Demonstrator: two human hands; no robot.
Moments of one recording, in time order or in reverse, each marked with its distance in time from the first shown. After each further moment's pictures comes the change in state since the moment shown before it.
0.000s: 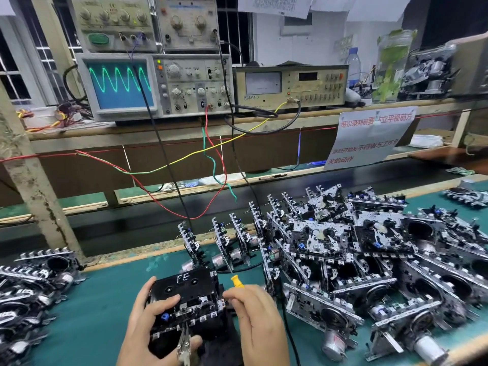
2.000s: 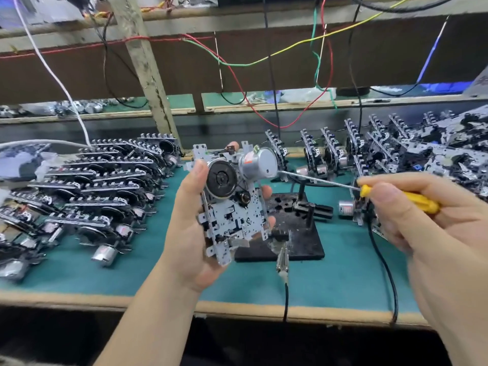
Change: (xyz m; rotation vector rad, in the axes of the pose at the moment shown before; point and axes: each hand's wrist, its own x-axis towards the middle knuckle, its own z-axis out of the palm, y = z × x) left_hand -0.015 0.110 -0.070 -1.181 -0.061 -0.435; right_hand 0.044 0.000 -0.068 0.518 -0.578 0.700
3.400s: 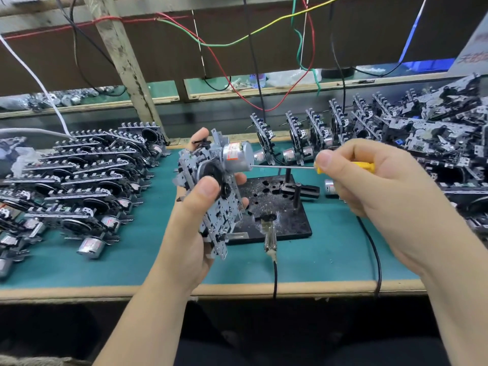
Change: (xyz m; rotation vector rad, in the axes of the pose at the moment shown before) left_hand -0.015 -0.020 -0.005 0.281 0.078 0.182; right_hand -0.034 -0.062 0.038 -0.121 0.026 -0.191
